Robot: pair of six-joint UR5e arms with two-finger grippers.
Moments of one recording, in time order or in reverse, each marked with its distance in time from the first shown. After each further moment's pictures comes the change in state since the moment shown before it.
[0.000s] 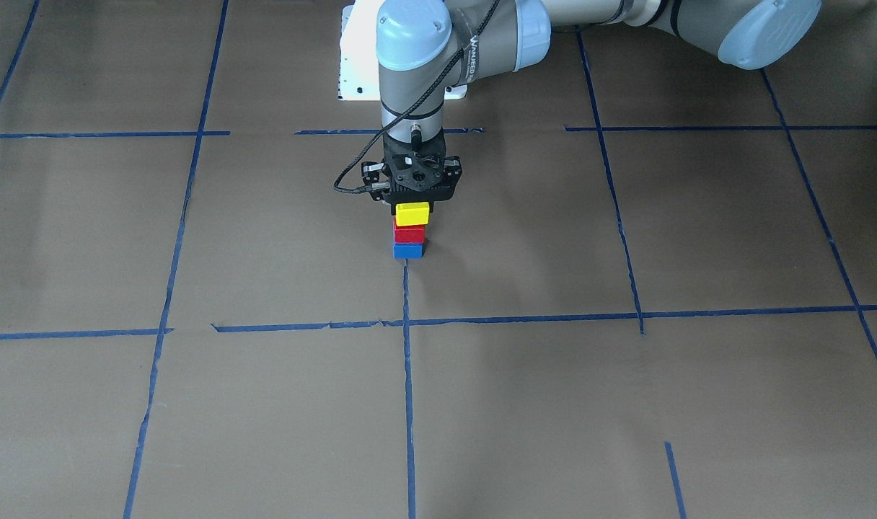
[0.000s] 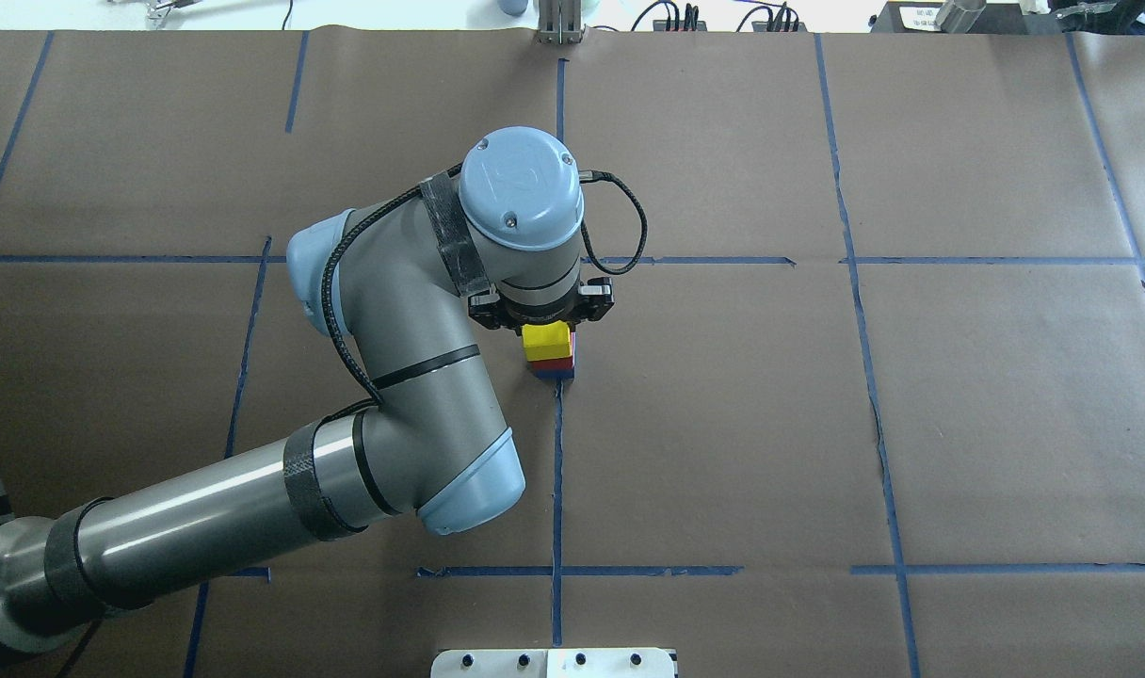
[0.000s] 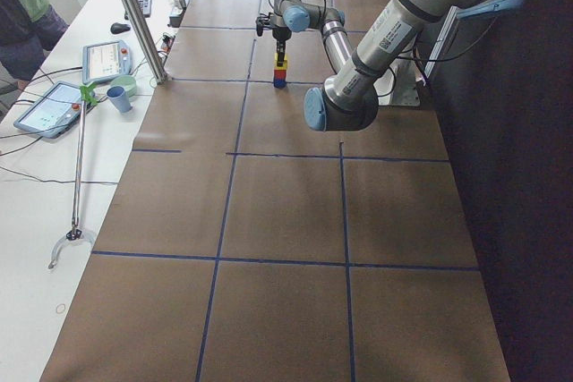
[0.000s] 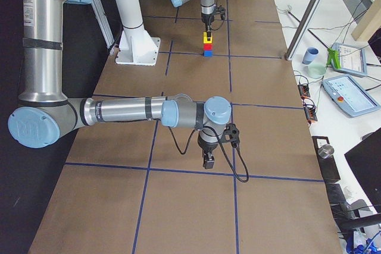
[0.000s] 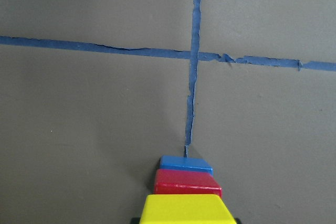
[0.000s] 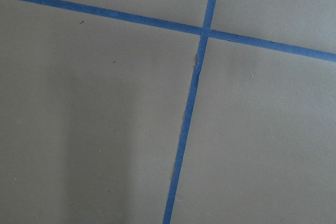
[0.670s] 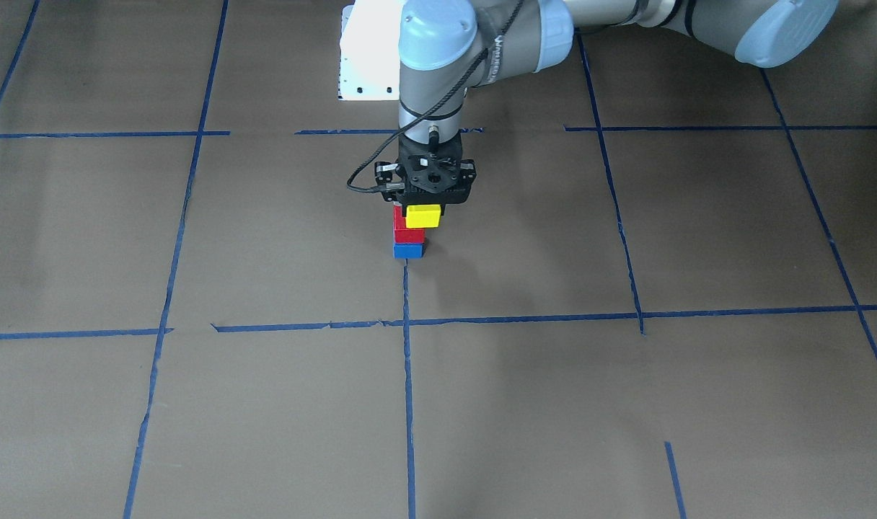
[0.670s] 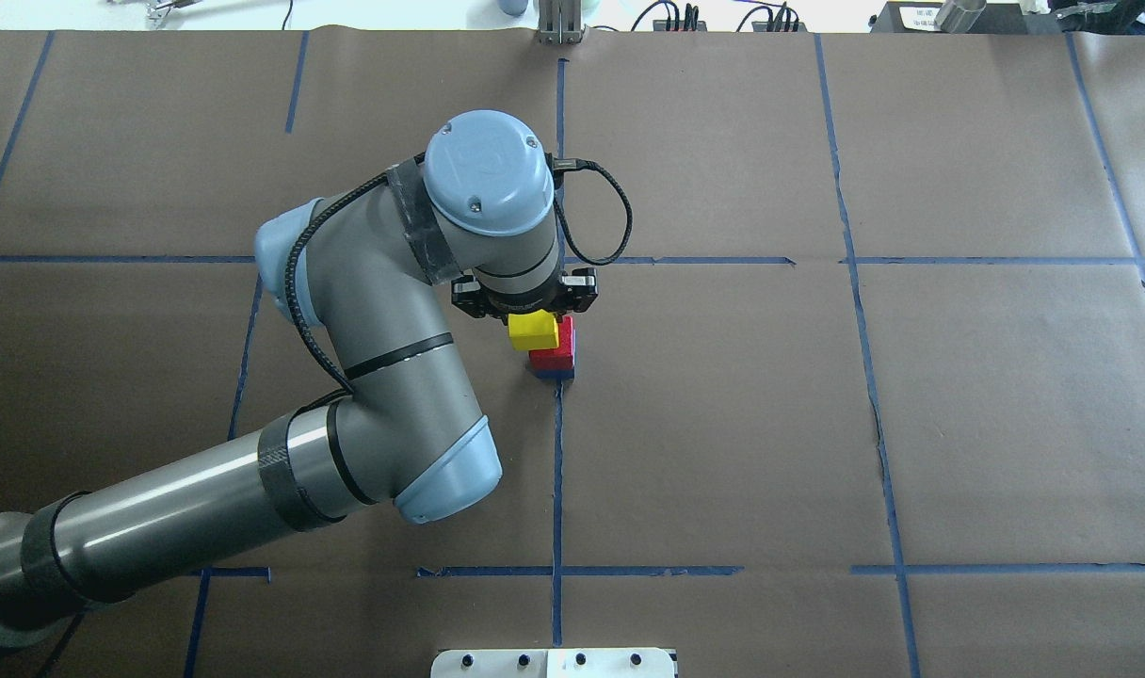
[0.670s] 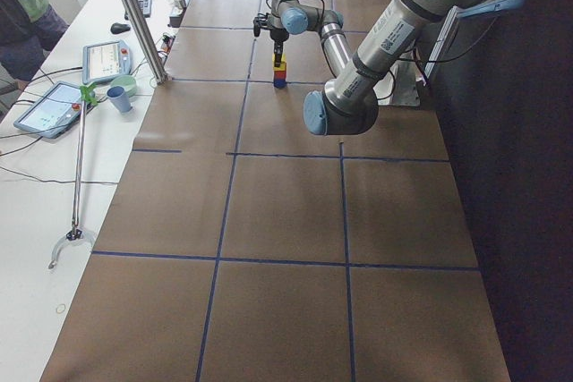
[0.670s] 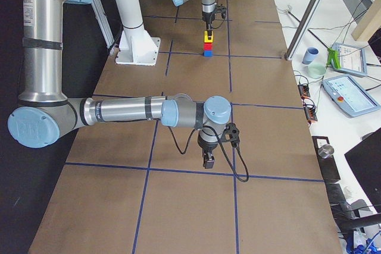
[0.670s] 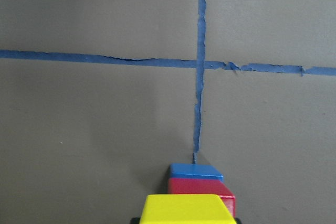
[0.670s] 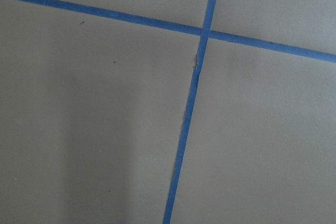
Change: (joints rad) left arm -0.005 0.007 -0.005 -0.019 -0.003 0.036; right arm 0.001 0.000 0.002 0.000 -0.001 0.000
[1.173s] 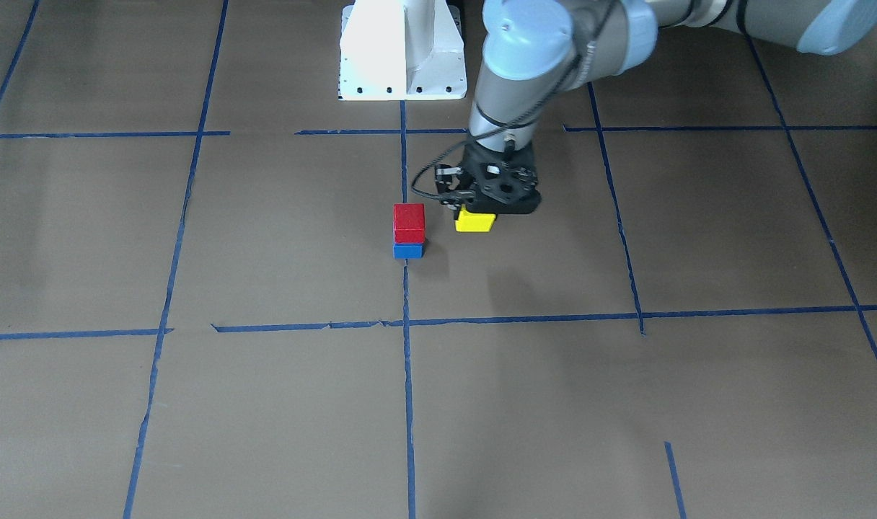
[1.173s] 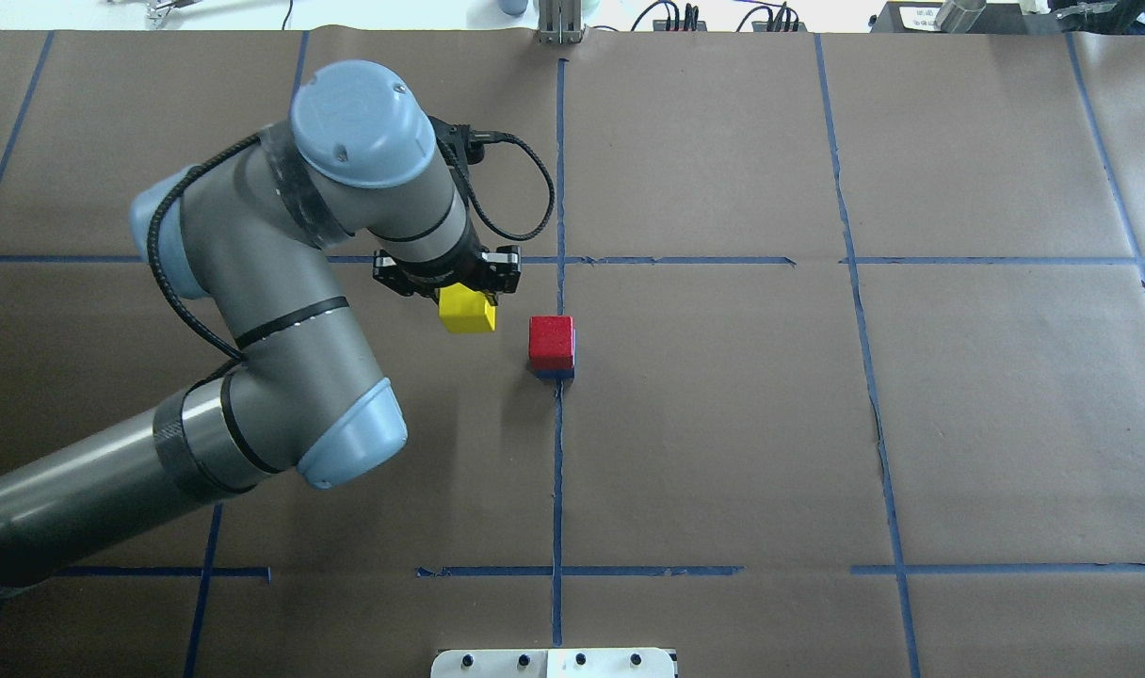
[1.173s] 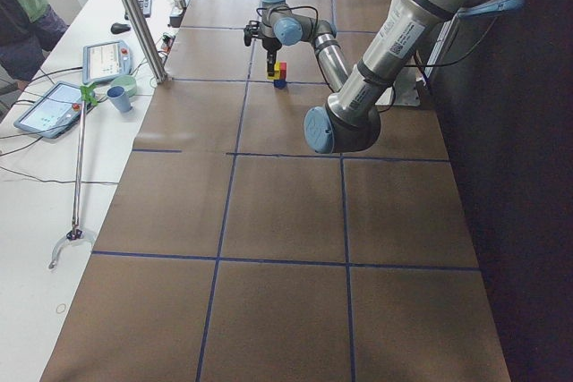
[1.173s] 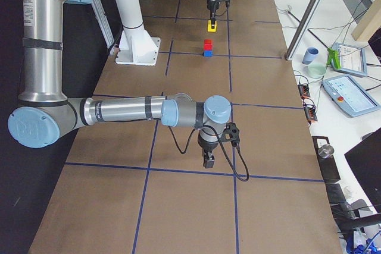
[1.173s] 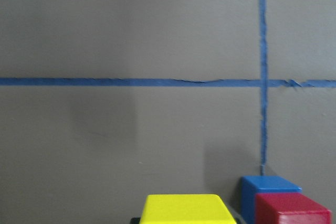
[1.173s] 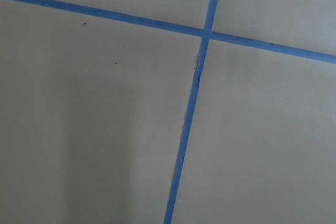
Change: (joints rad) left arm -0.071 0.114 -0.113 -0.004 -0.078 0.091; right arm 0.000 0.000 0.004 0.000 0.001 0.001
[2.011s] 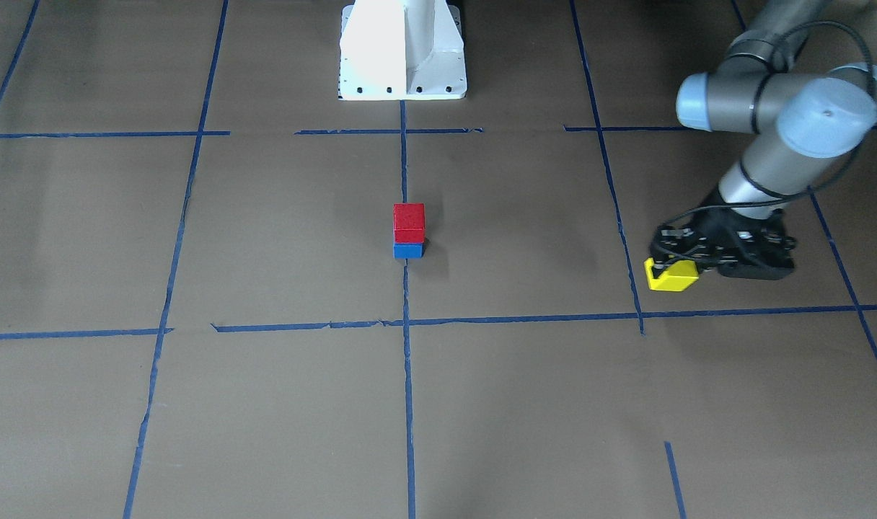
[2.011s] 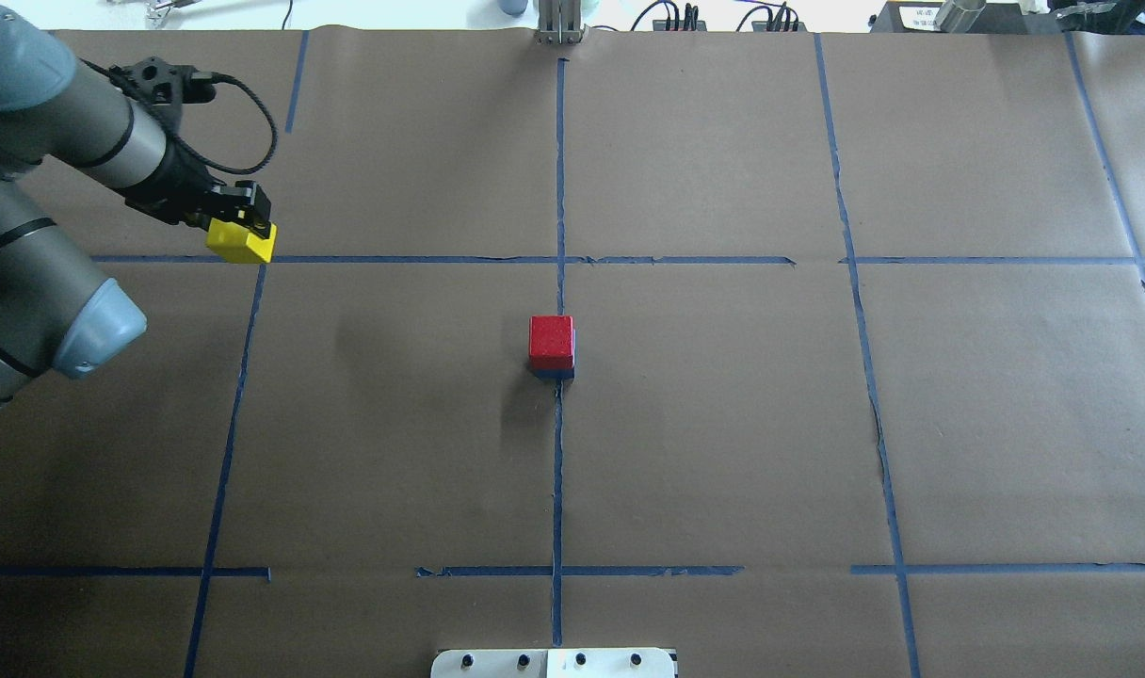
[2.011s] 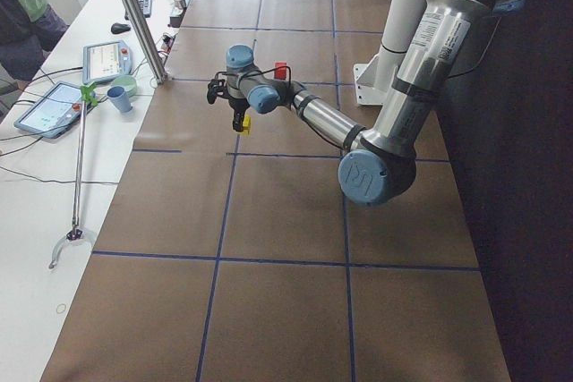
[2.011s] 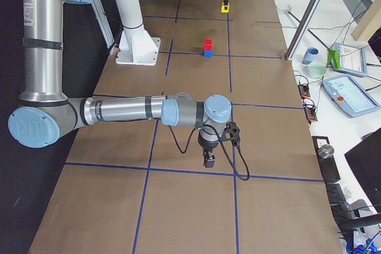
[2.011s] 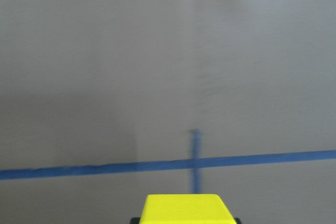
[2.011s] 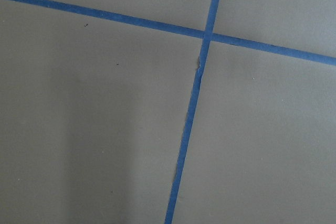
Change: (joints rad) left arm -0.309 0.341 -0.004 -0.251 -0.214 0.302; right arm -0.001 0.001 0.002 0.000 0.001 -0.001
